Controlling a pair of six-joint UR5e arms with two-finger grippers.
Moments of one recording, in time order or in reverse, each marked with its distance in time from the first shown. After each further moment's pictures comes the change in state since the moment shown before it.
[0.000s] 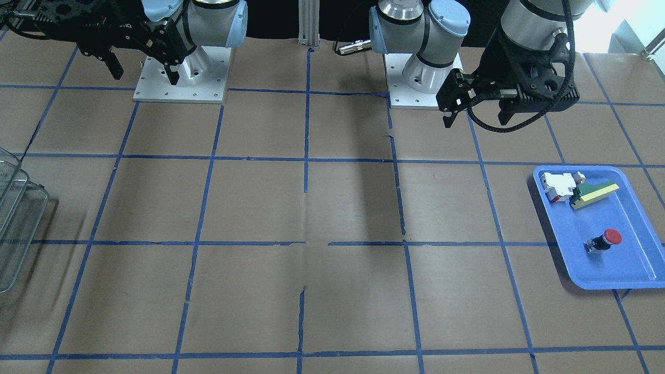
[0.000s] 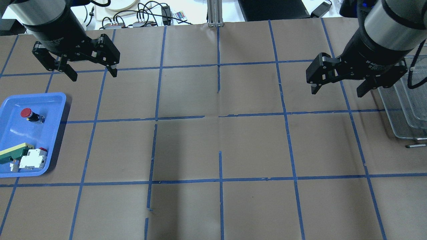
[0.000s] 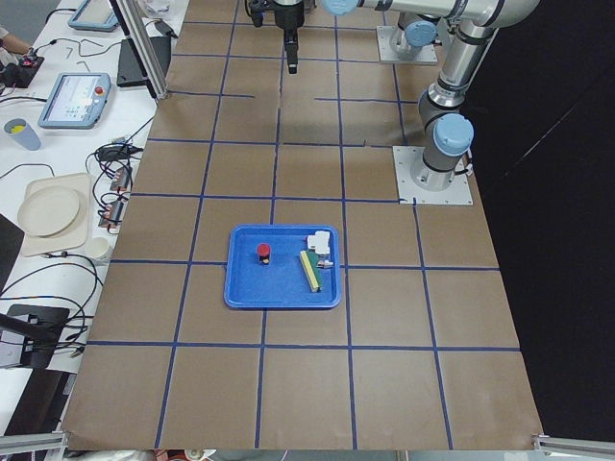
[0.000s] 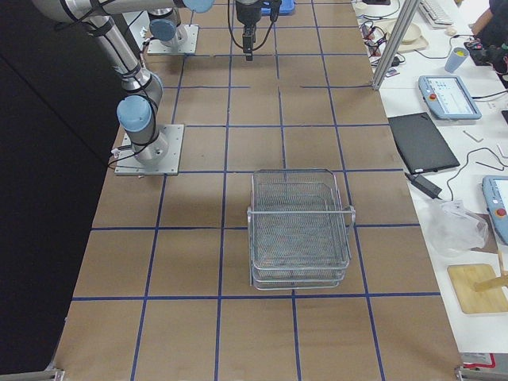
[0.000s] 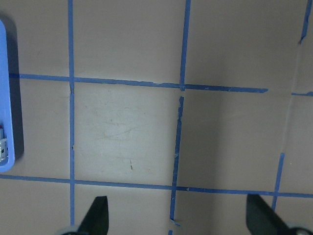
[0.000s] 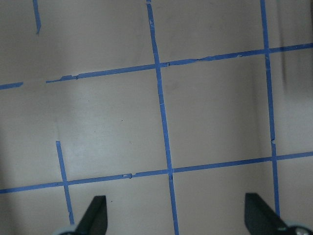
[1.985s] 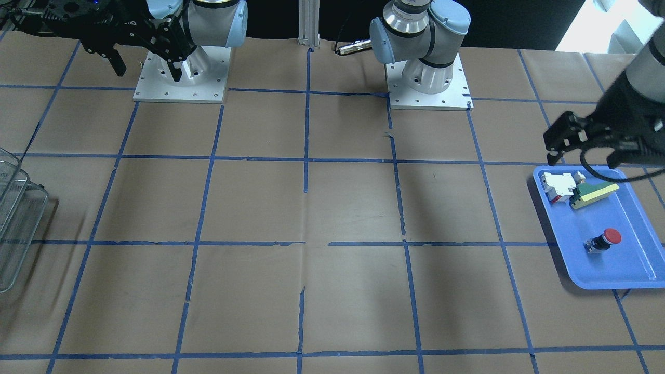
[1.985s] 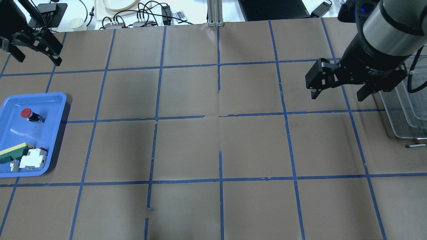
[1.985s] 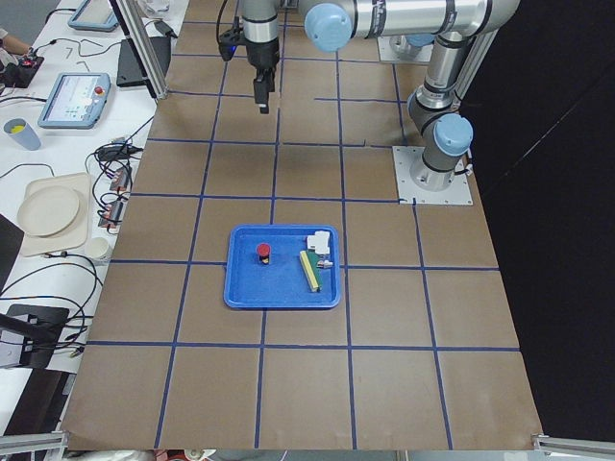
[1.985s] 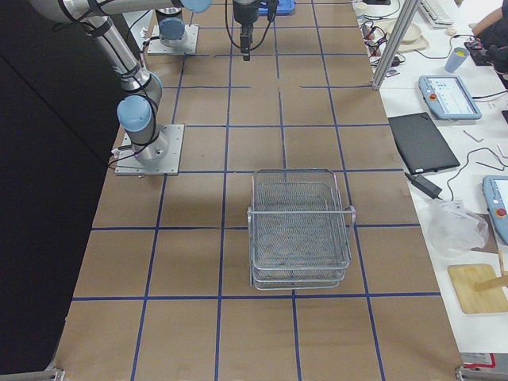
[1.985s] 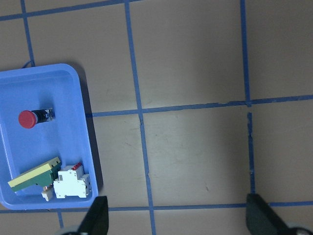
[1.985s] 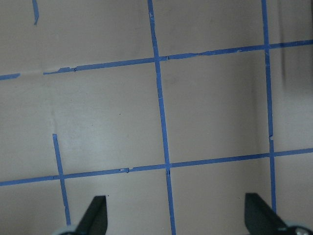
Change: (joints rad) left arm 0.291 -0.161 0.074 0.135 0.096 0.487; right arm 0.010 -0.016 0.019 0.007 -0.011 -0.010
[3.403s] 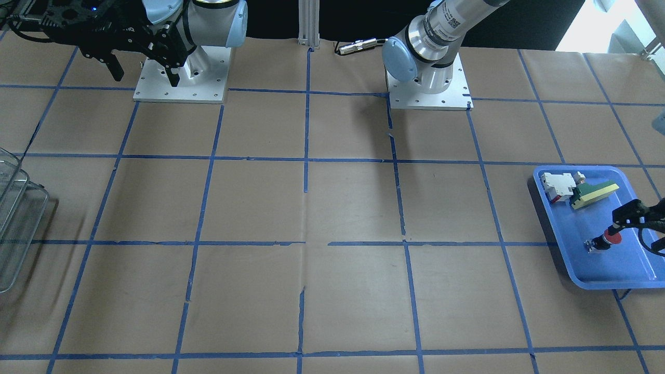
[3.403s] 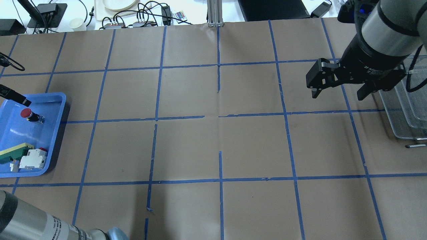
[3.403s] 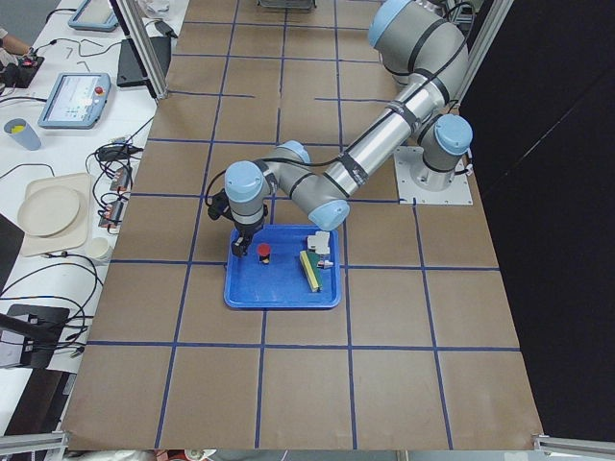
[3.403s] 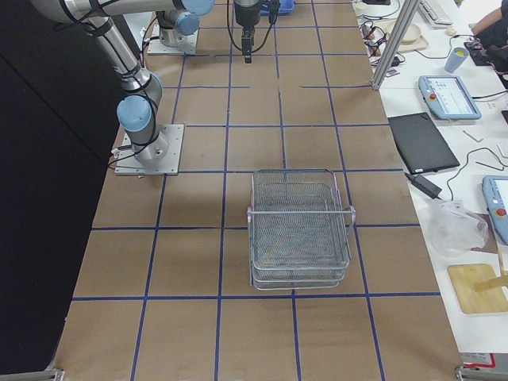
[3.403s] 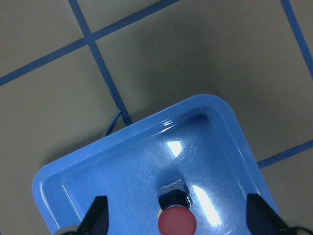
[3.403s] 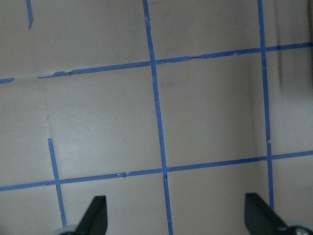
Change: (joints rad) left arm 0.400 -0.312 -0.168 0.477 -0.195 0.688; right arm -0.006 0.012 0.004 -0.022 -0.007 0.003
